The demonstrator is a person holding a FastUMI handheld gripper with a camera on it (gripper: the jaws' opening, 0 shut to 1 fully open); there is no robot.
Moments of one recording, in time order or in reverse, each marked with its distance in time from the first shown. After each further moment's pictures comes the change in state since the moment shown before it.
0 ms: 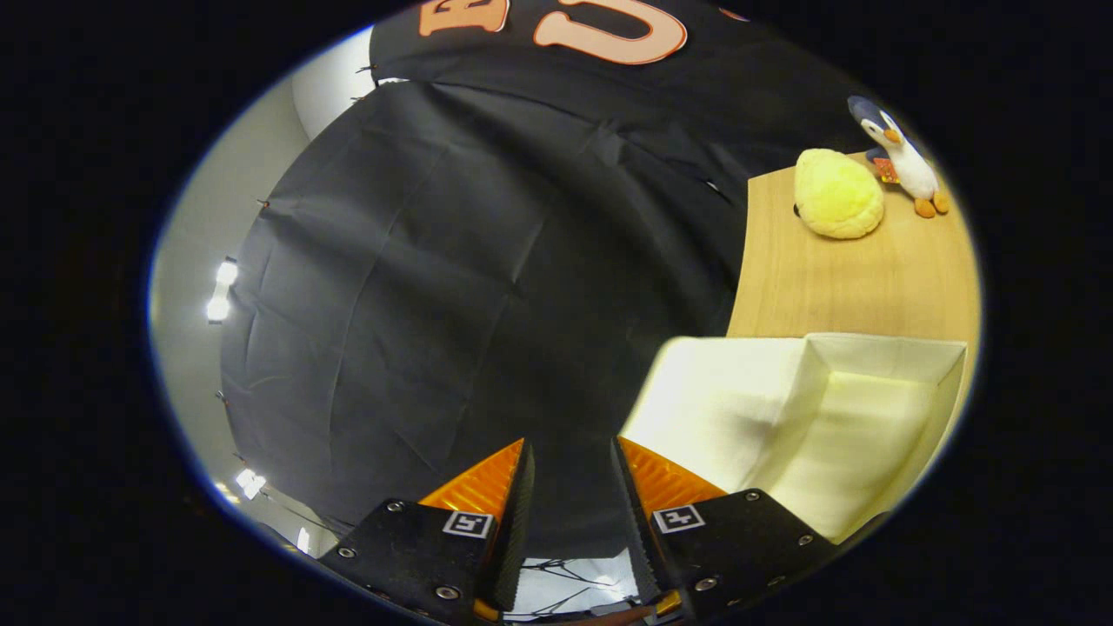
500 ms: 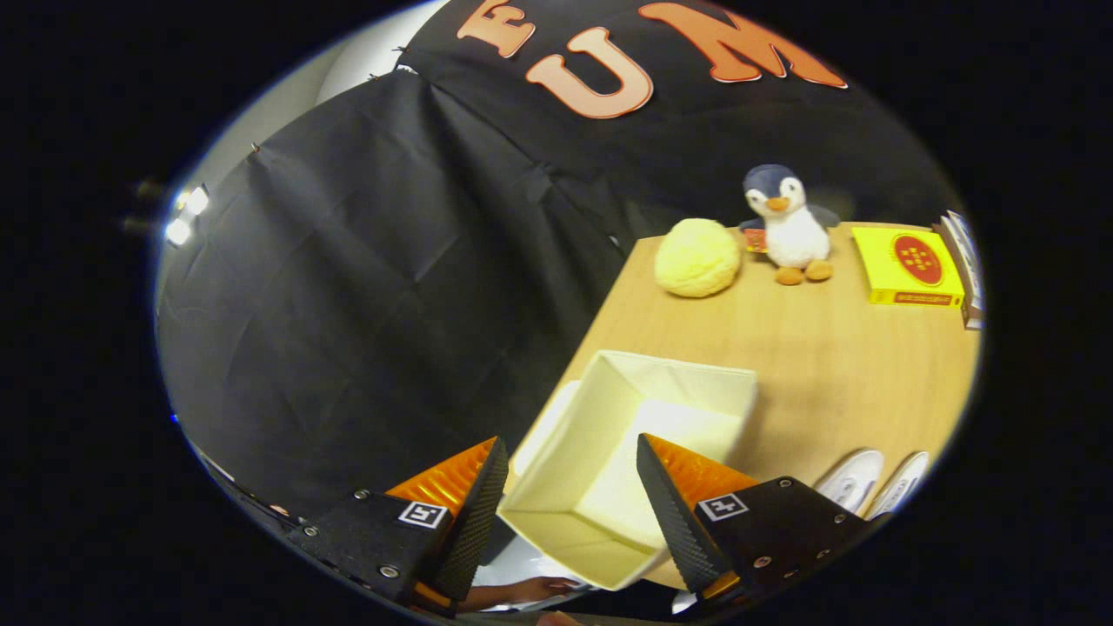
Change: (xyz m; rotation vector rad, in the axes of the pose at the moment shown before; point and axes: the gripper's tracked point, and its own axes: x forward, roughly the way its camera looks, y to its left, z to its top) arm -0.115 -0.151 -0.008 -0.223 -0.131 -0.440
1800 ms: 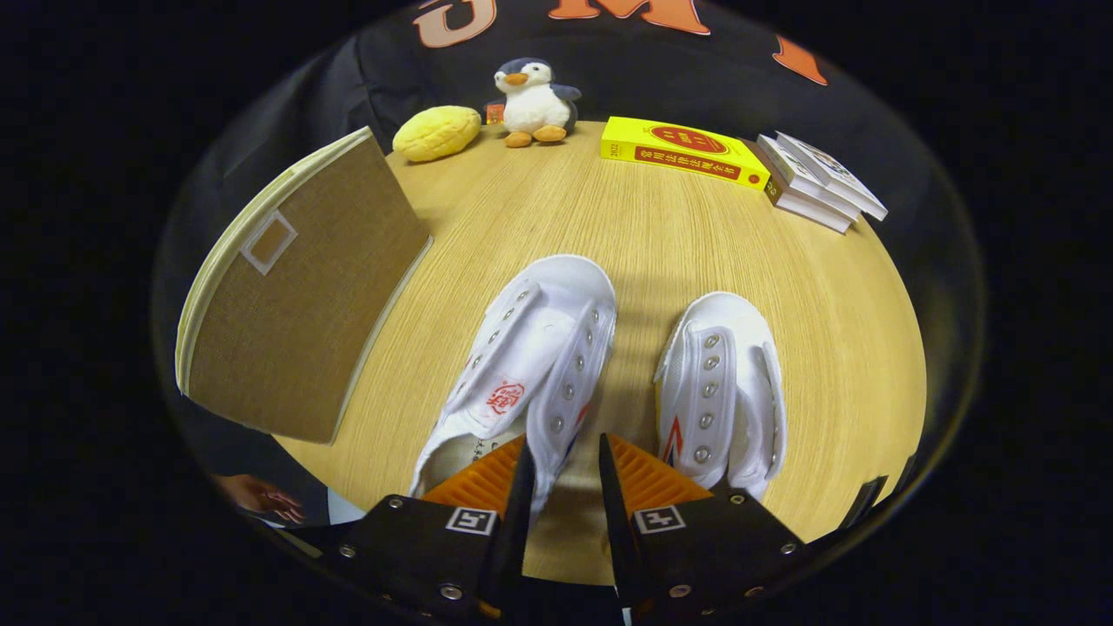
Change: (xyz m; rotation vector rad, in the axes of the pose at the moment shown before) arm -0.045 -0.253 -0.190 -0.026 0.146 -0.574
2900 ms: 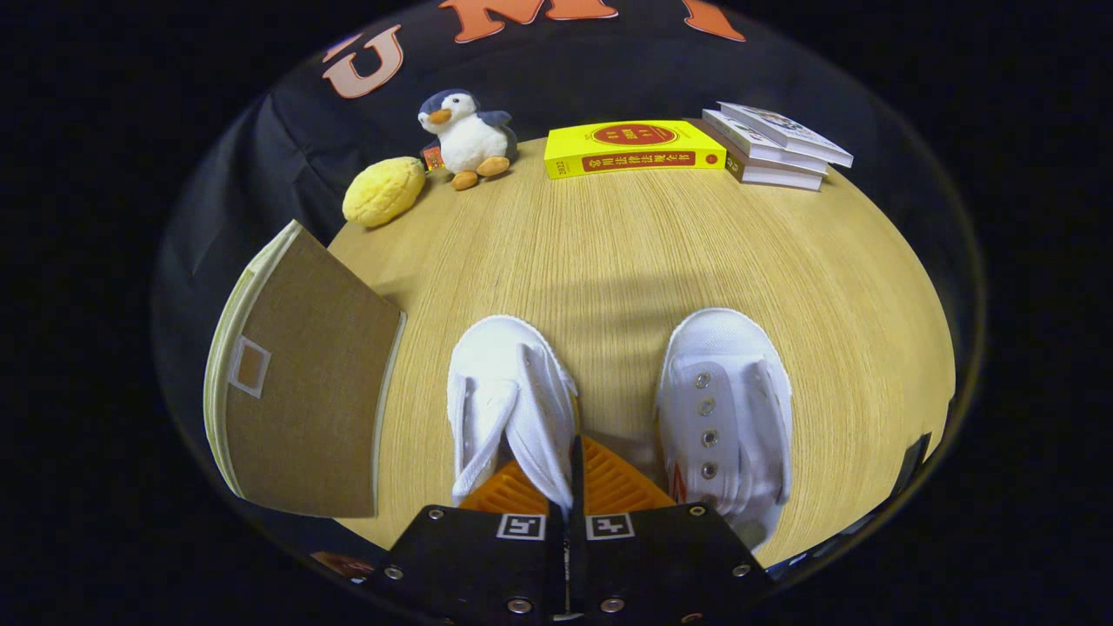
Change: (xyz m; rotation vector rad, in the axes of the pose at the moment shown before) arm 0.004 0.000 0.036 0.228 -0.011 0.039
